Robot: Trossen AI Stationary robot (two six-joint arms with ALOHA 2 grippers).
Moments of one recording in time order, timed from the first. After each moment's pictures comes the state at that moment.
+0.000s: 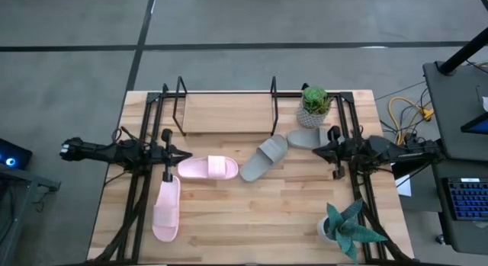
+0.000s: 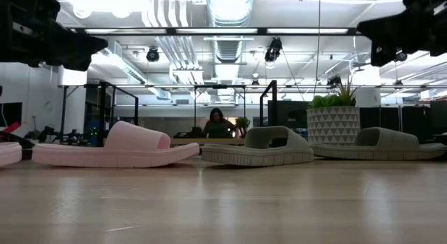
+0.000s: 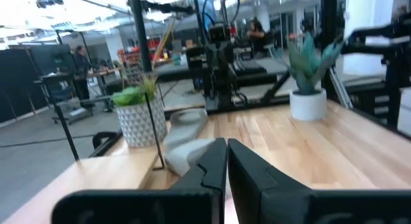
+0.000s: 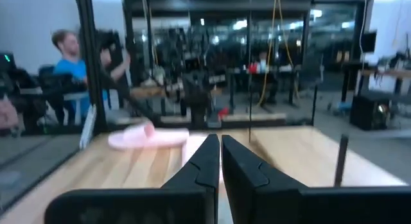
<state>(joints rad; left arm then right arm) -0.17 0.08 0.03 0.07 -0.22 0.17 0.12 0.02 0.05 0.13 0.13 0.00</state>
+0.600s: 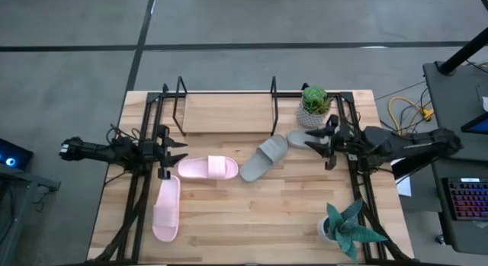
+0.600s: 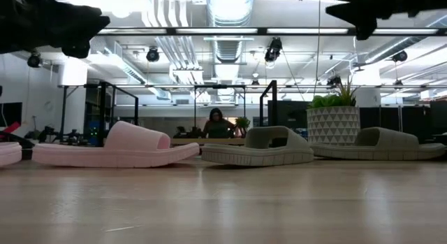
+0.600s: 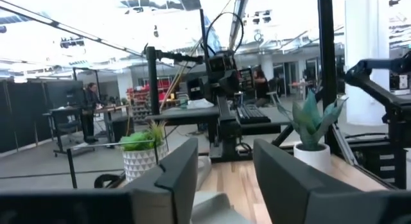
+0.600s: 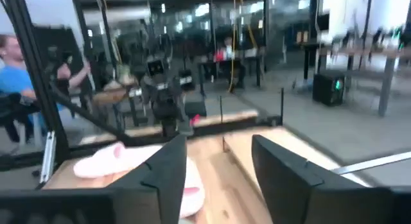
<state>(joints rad) -0.17 0.08 0.03 0.27 -0.22 0.16 0.12 0.50 0.40 0.11 0.29 0.09</state>
